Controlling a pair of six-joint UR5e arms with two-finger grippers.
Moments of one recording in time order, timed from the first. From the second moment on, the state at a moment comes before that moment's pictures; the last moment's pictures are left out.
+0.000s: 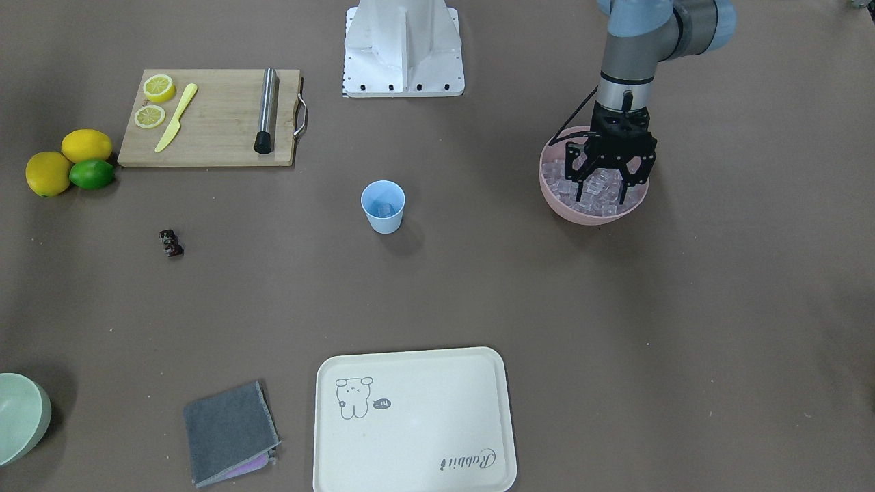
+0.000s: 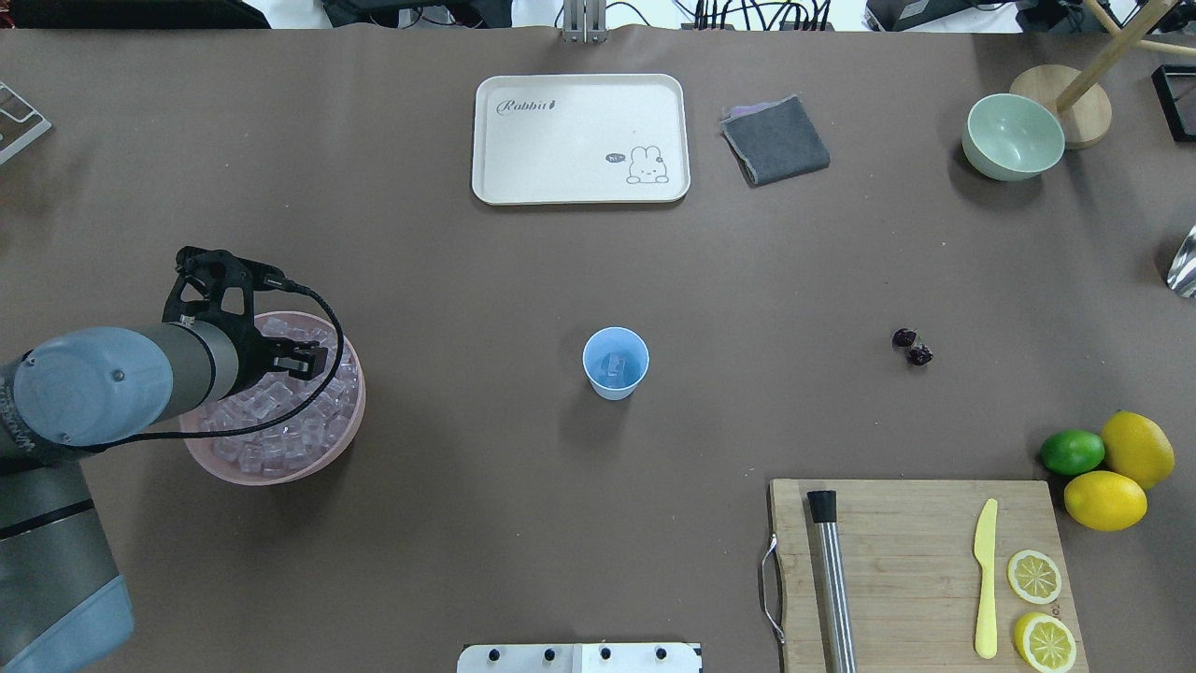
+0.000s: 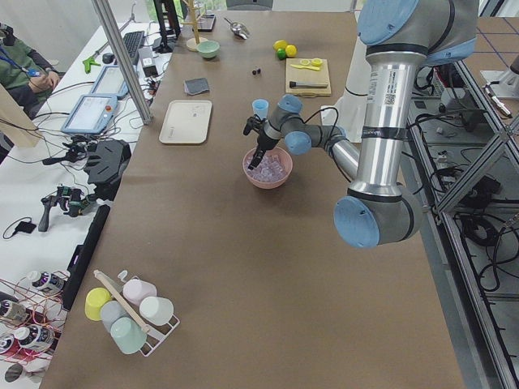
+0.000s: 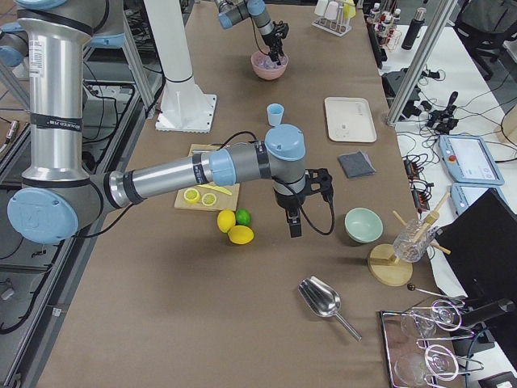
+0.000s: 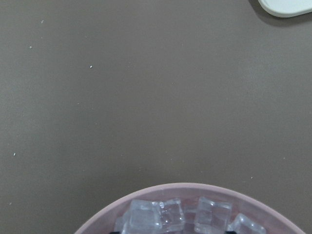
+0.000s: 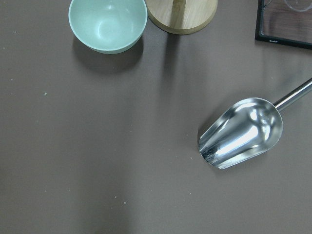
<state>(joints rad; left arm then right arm) -0.51 -1.67 -2.01 -1.88 -1.48 -0.97 1.52 -1.65 1.93 -1.60 2.29 0.06</state>
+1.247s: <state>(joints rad) -0.52 -1.66 -2.01 -1.89 -1.48 -0.92 1.52 -1.65 1.93 -1.60 2.29 0.06</state>
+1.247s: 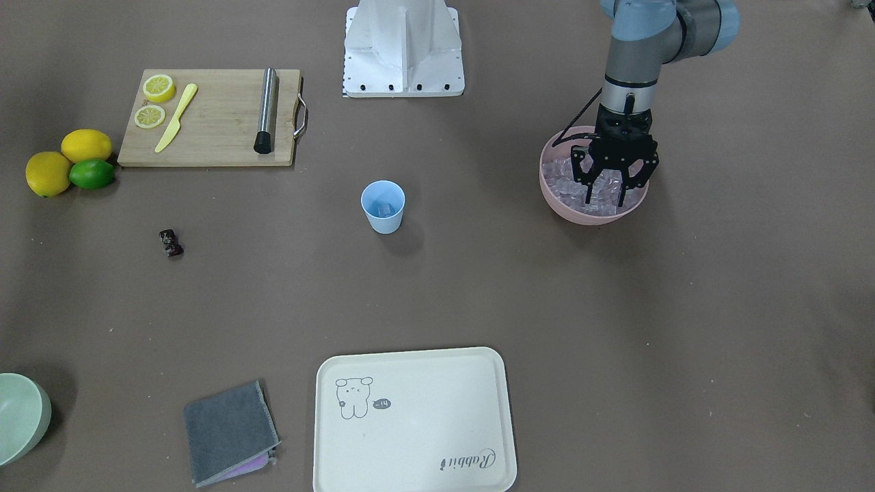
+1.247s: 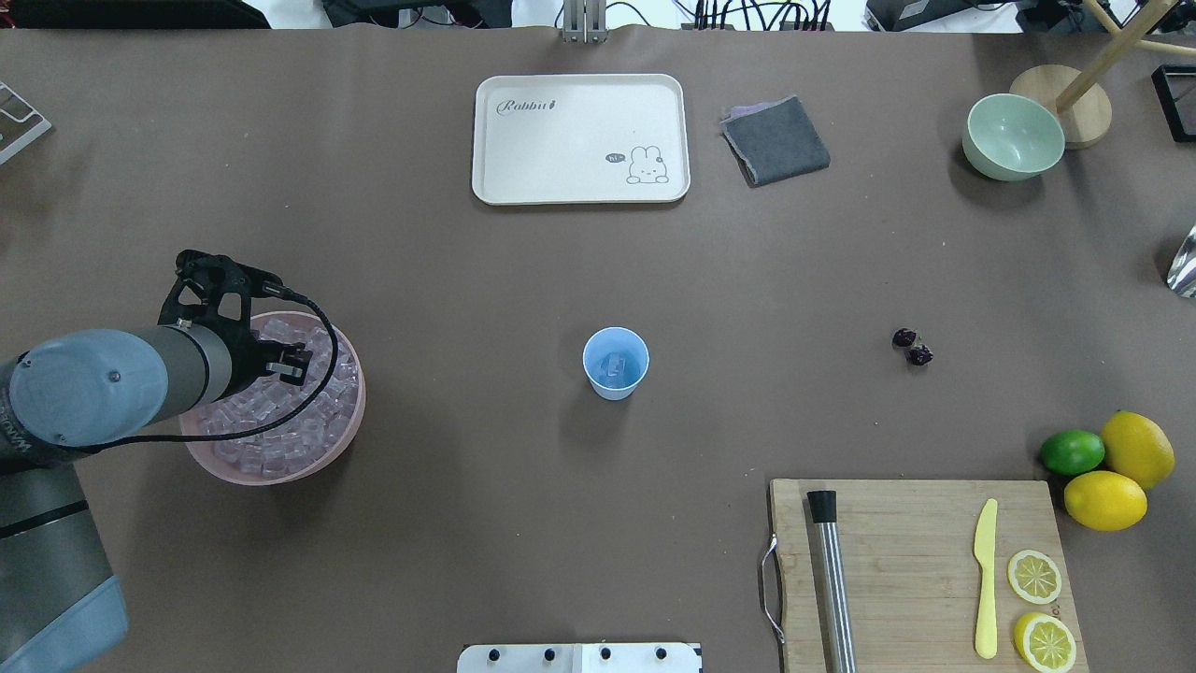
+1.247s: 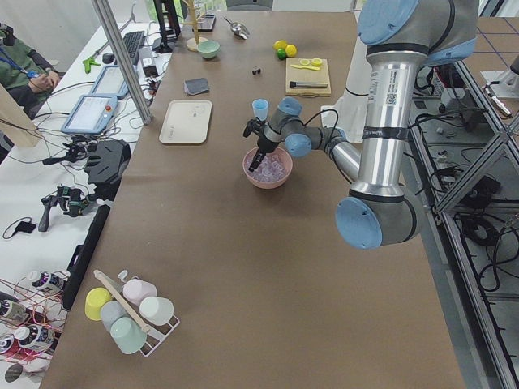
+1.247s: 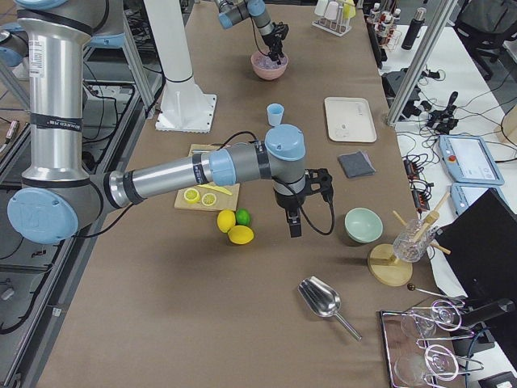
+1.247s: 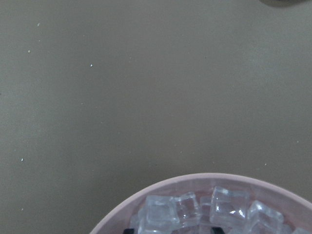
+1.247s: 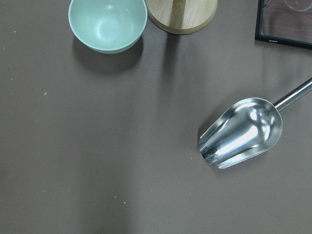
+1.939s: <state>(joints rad) -0.51 -1.66 -2.00 -1.88 -1.49 -0.92 1.52 -1.65 1.93 -1.60 2.29 0.06</state>
